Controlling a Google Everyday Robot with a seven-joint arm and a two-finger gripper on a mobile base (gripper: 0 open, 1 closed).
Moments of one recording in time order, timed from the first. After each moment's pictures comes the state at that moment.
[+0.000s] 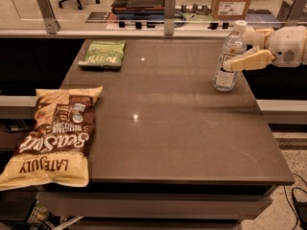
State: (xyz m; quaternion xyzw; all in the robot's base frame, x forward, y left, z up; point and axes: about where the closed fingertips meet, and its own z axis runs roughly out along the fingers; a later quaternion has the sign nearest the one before) arm 0.632 -0.228 0.944 -0.43 0.69 0.25 0.53
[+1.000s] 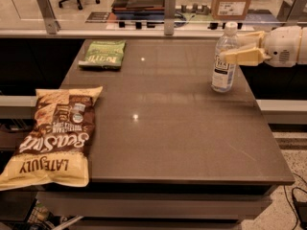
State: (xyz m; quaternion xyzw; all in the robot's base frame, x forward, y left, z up) arm 0.634 -0.220 0.942 -0.43 0.68 0.25 0.53
